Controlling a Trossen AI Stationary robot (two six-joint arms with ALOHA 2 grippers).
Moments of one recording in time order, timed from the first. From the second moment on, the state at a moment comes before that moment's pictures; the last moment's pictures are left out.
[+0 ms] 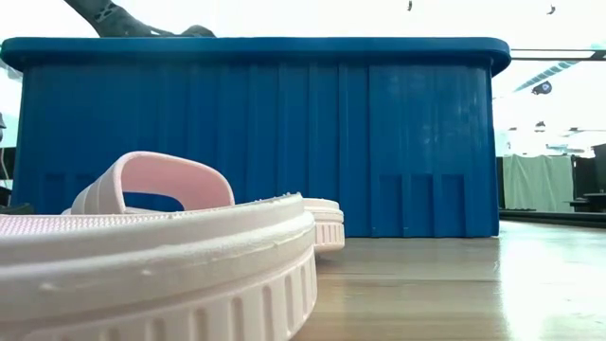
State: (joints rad) left arm 0.43 1.34 0.72 -0.05 -0.53 0.69; right arm 0.10 1.74 2.34 -1.57 1.05 0.52
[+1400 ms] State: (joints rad) left arm 0.43 1.34 0.96 -0.47 -0.42 0.69; right arm 0.10 1.74 2.34 -1.57 1.05 0.52
